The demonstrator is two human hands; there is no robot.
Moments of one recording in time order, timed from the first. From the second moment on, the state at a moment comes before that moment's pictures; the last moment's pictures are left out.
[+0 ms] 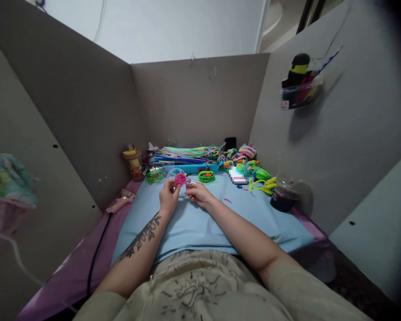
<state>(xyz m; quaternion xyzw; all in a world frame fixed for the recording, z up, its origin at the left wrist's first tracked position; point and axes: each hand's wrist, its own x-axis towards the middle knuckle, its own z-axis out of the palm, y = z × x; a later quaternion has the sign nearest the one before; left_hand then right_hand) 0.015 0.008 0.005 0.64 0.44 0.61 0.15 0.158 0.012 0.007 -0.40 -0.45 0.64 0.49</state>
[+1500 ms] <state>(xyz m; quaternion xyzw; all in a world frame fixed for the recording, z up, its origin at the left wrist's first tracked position) 0.020 0.007 0.004 0.64 0.38 0.61 0.27 0.158 0.020 0.004 -0.43 -0.56 0.34 0.62</state>
